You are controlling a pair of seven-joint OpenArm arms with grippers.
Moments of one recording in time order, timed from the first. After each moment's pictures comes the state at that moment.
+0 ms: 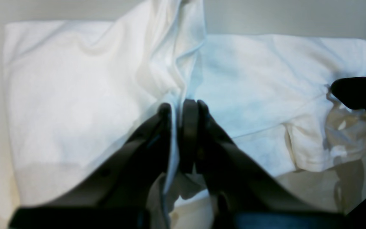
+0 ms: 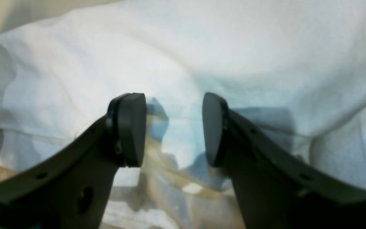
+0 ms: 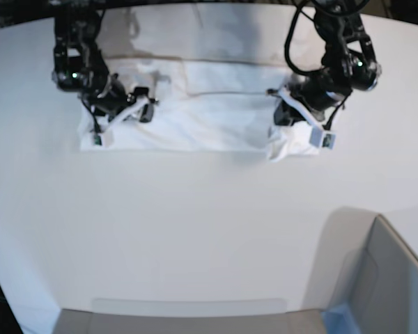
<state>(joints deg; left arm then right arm) 13.0 -1.4 -16.8 115.6 -32.8 -17.2 72.7 -12.3 11.7 -0.9 108.8 32.1 -5.9 -61.3</state>
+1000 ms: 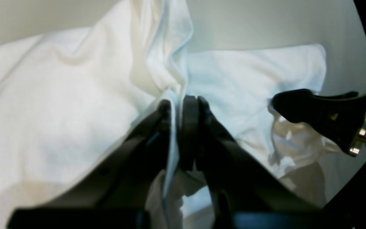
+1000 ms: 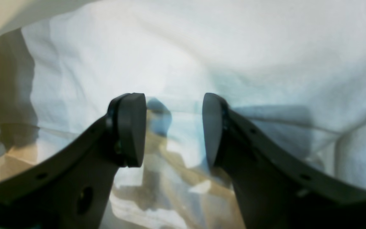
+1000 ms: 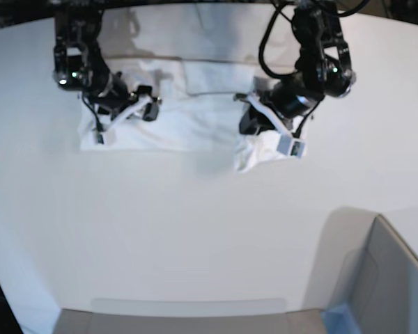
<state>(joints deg) 11.2 3.2 -9.0 113.9 -32.5 -17.0 67.7 -12.6 11.7 -1.1 108.7 35.2 -5.9 -61.3</state>
